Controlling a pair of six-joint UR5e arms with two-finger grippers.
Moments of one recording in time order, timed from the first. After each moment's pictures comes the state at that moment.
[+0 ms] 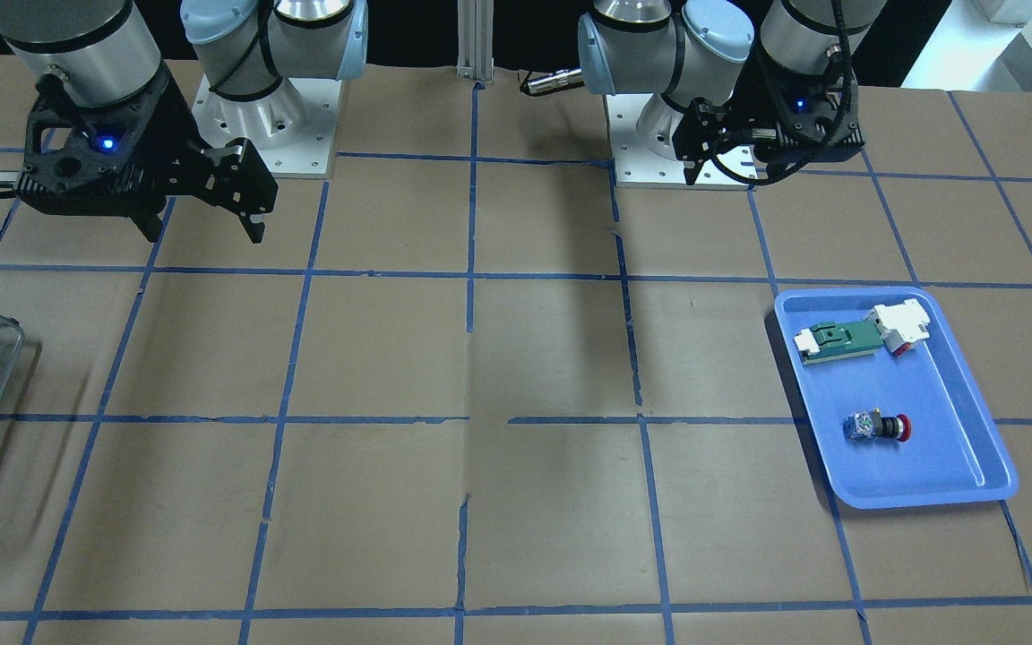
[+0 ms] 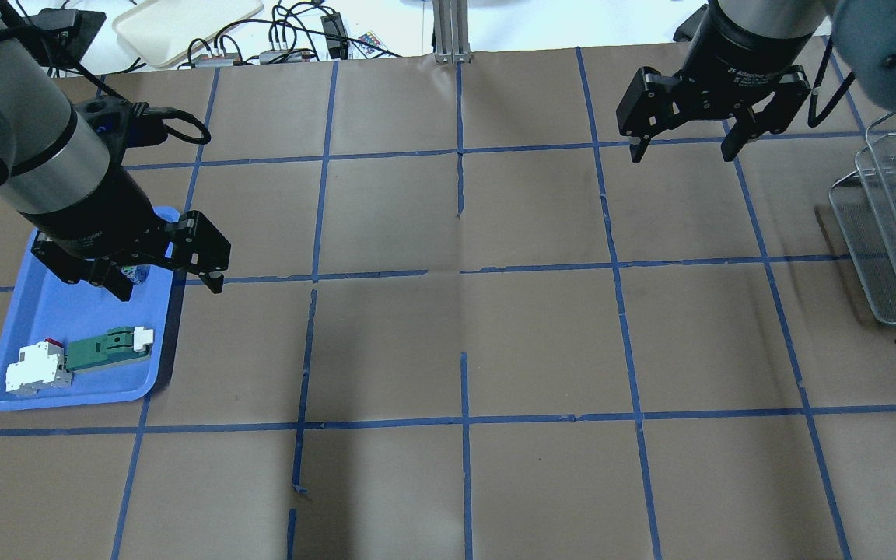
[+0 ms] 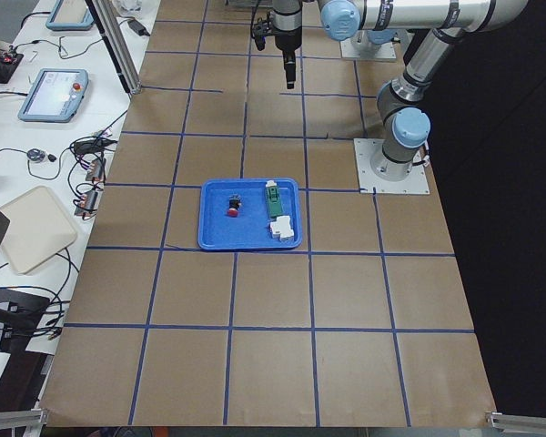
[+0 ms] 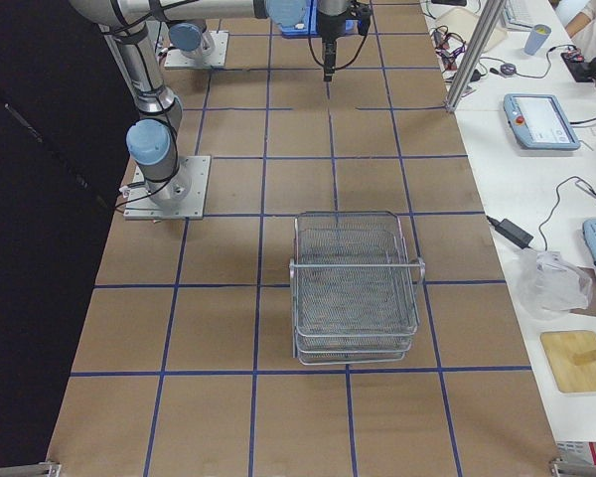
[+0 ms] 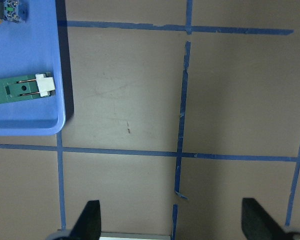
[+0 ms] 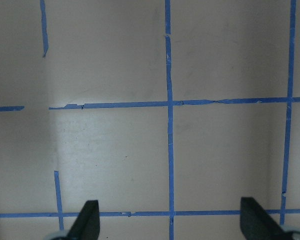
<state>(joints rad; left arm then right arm) -1.49 -1.38 -1.77 -1.64 1.59 0.02 1.57 -1.54 1.51 -1.55 -1.53 0.02</state>
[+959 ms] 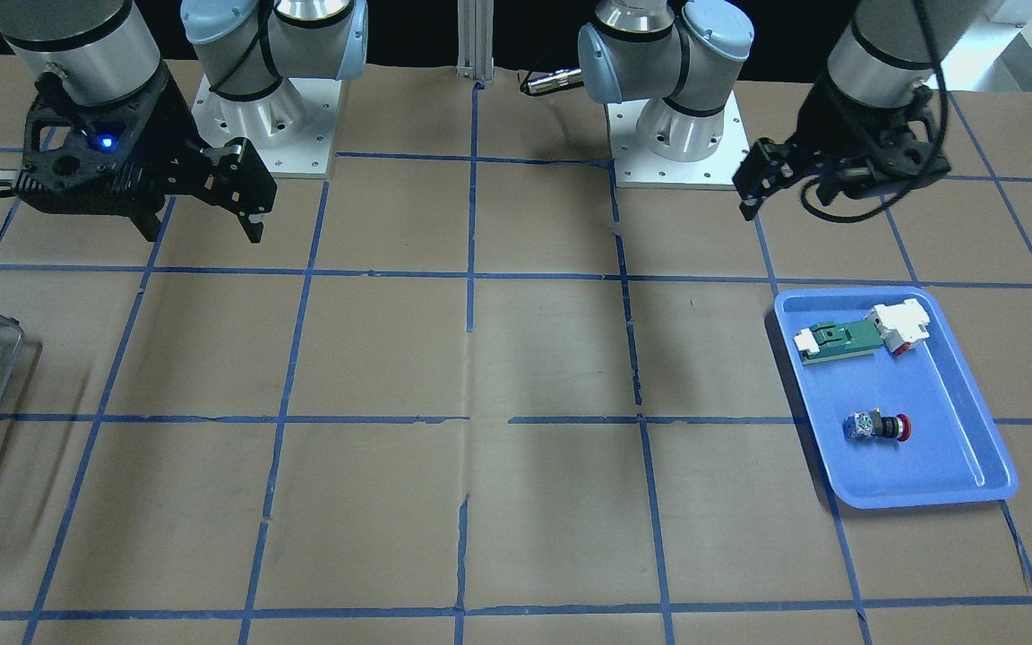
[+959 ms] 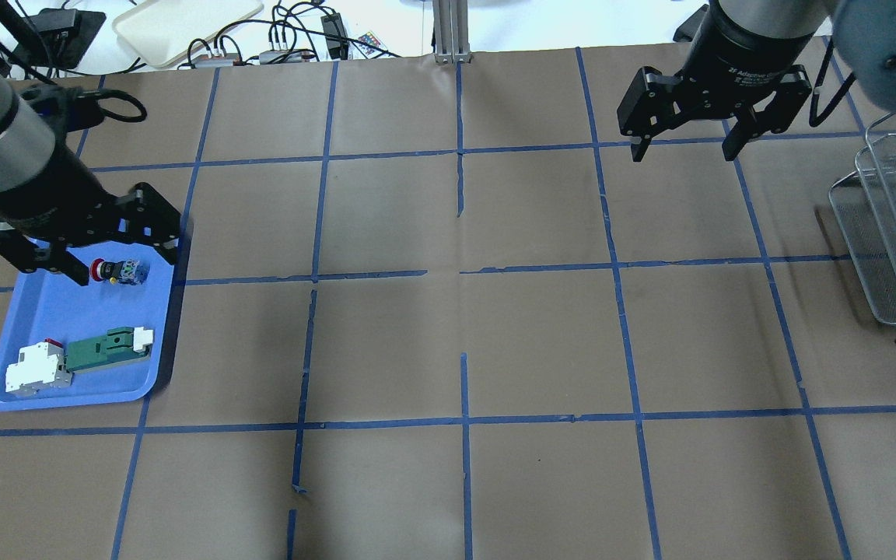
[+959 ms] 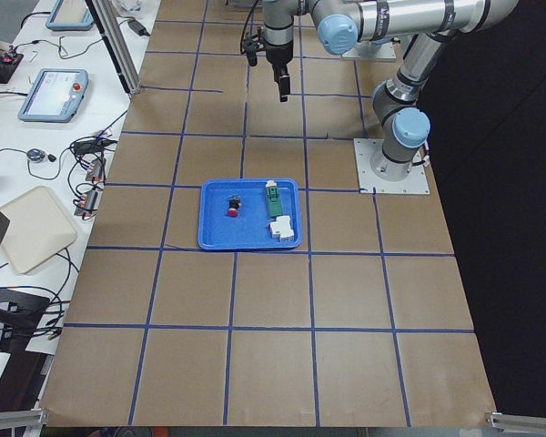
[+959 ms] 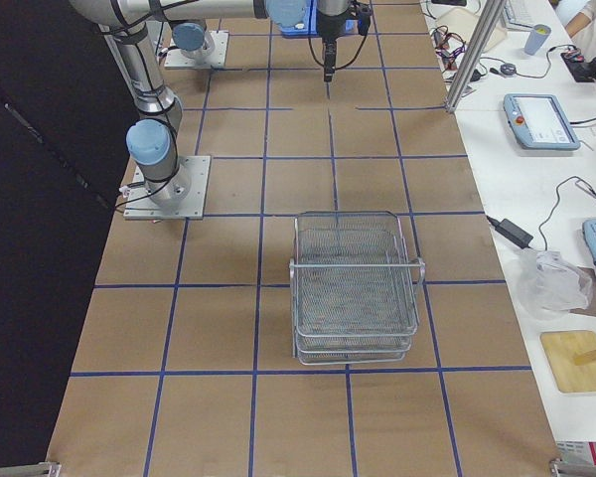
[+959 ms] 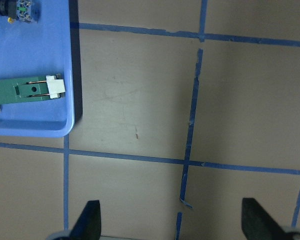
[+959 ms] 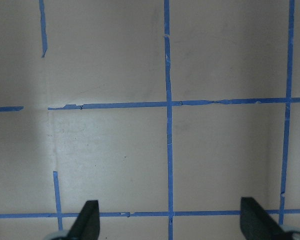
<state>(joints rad) -1.30 -1.42 -1.77 -1.55 1.59 -0.05 1.57 -1.54 1.51 -1.56 -1.54 0.02</state>
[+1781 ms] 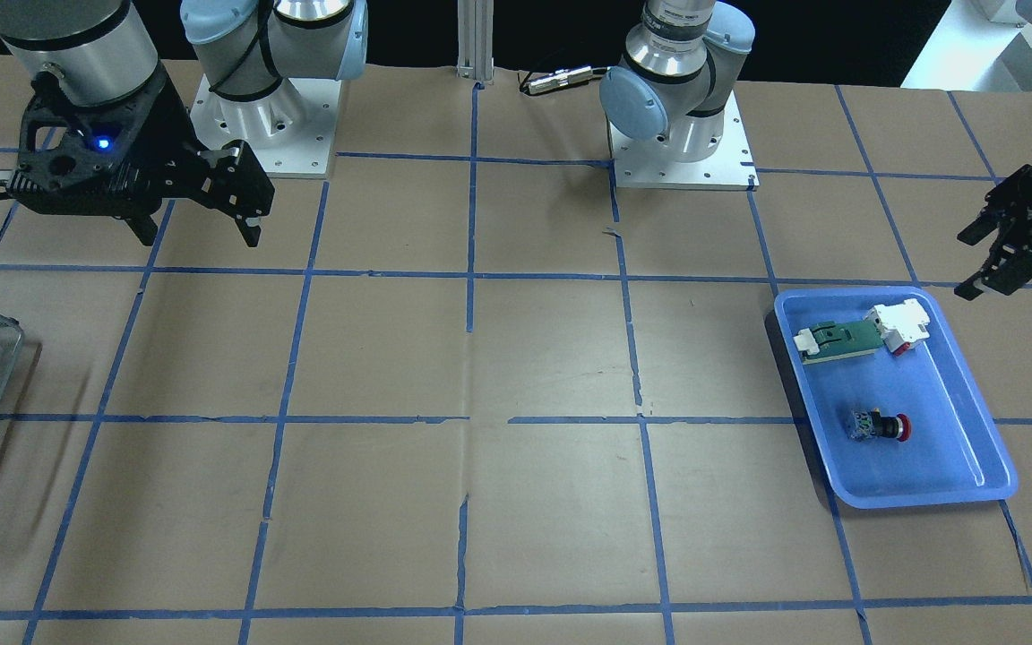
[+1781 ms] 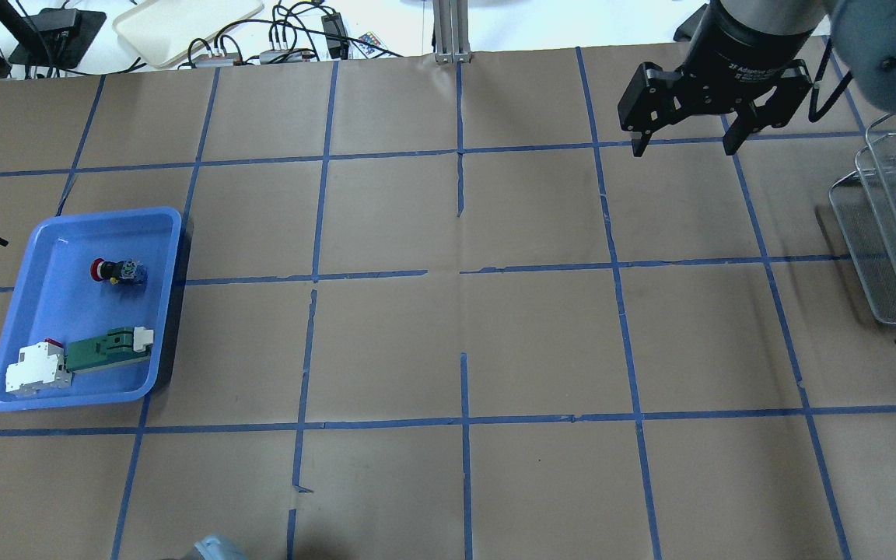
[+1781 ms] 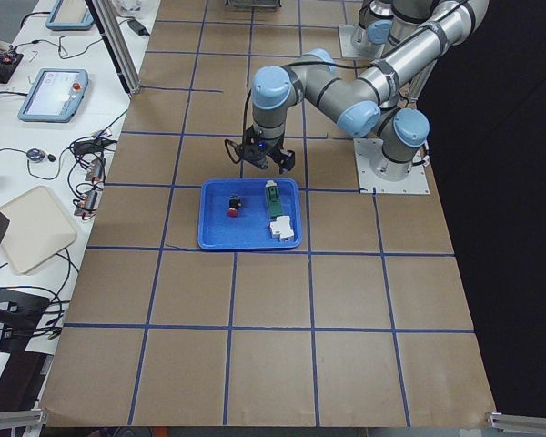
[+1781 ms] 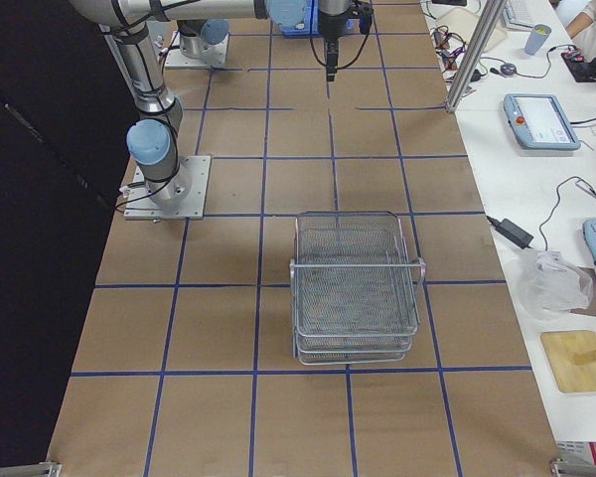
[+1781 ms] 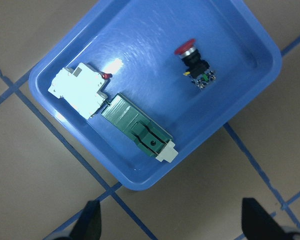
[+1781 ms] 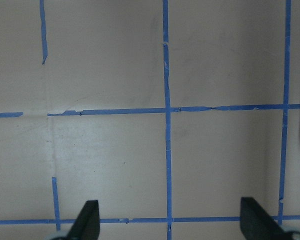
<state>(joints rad) -0.82 -1.63 -1.76 -1.40 1.46 -0.44 1.57 -1.54 1.51 -1.58 -1.54 0.02</state>
